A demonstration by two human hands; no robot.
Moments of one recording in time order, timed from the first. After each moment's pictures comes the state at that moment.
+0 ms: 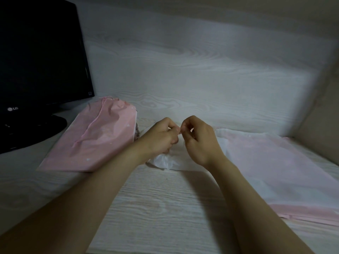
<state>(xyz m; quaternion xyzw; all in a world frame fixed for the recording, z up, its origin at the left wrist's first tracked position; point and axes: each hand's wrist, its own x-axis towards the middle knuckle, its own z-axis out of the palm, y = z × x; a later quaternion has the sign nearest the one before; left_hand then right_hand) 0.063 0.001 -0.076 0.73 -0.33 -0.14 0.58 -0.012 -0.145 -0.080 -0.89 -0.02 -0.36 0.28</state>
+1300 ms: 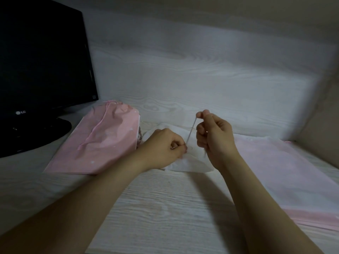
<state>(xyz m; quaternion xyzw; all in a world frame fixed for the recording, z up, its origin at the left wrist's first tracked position) 0.053 0.012 -0.078 0.81 -0.45 0.03 0.38 -0.025 -0.144 -0.051 -0.63 0.03 -0.31 0.71</state>
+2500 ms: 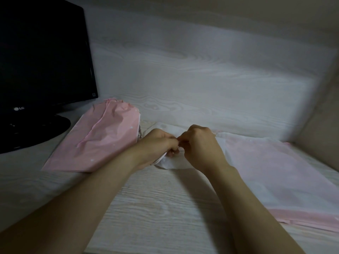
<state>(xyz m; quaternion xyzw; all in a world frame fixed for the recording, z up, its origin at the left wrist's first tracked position) 0.067 0.014 -0.087 0.70 -0.32 -0.20 0.61 -0.011 -0.139 -0.076 -0.95 -0.03 -0.32 0.05</state>
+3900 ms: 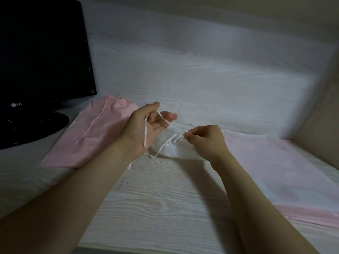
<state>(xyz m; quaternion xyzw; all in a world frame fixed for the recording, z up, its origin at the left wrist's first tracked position) 0.070 0.028 -0.062 0.44 -0.22 -0.20 0.85 -0.016 -0.152 -0.075 -0.83 0.15 -0.27 0.45</state>
